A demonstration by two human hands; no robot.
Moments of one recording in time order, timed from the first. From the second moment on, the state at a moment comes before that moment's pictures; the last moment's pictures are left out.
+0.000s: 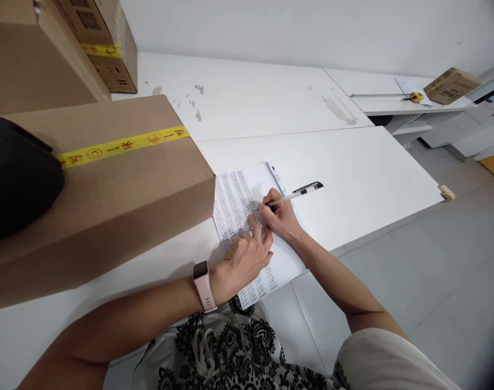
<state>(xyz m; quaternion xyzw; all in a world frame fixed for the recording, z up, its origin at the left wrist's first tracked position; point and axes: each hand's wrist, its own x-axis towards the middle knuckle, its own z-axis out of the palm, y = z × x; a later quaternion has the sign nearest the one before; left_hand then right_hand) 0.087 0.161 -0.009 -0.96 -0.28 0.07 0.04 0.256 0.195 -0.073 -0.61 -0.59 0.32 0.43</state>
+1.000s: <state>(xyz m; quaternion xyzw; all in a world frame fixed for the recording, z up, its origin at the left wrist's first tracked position) 0.086 0.161 -0.008 -0.96 -0.28 0.08 0.04 0.255 0.196 -0.073 -0.61 -0.58 0.31 0.43</state>
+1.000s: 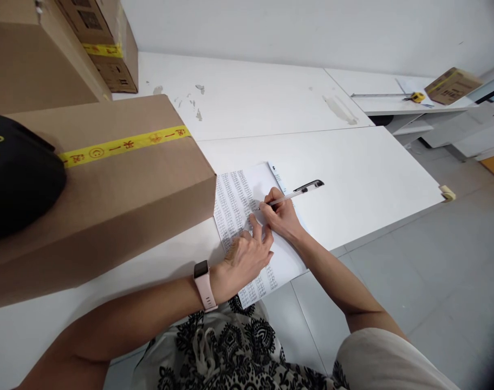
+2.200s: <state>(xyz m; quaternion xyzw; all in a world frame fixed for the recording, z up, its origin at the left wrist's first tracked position) 0.088 0.159 -0.022 -0.95 -0.29 0.06 0.05 0.257 0.197 -0.072 -0.61 -0.59 0.30 0.43</state>
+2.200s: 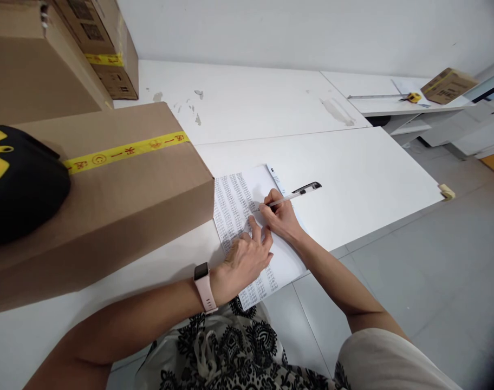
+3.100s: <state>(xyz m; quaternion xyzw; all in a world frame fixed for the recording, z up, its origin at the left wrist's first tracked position) 0.085 0.159 -0.006 -0.96 -0.28 0.07 0.04 0.257 0.197 -0.073 -0.62 -0.58 0.30 0.44</state>
